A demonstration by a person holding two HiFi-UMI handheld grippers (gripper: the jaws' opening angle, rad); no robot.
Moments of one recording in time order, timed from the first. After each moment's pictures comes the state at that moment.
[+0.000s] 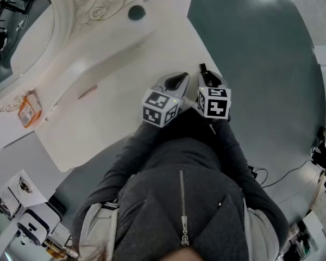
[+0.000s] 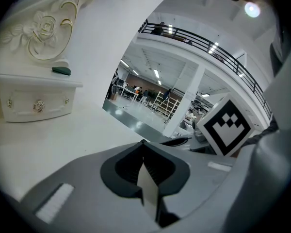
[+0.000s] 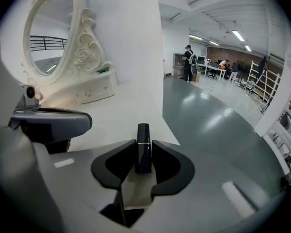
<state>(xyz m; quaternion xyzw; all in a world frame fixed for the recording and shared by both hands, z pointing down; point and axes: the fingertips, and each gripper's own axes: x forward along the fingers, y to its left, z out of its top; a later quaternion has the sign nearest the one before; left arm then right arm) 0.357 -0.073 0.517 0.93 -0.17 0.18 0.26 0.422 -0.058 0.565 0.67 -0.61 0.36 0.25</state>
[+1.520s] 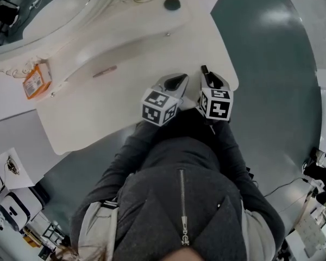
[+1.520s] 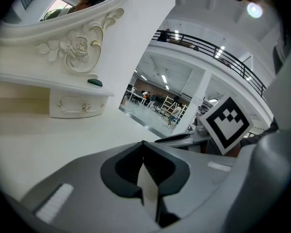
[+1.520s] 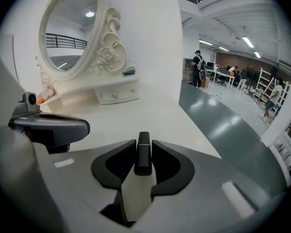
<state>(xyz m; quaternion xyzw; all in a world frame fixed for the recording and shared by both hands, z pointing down) 0.271 -0.070 0.510 0.92 -0.23 0.16 0.27 0.348 -0.065 0.546 0.64 -0.64 0.32 0.26</state>
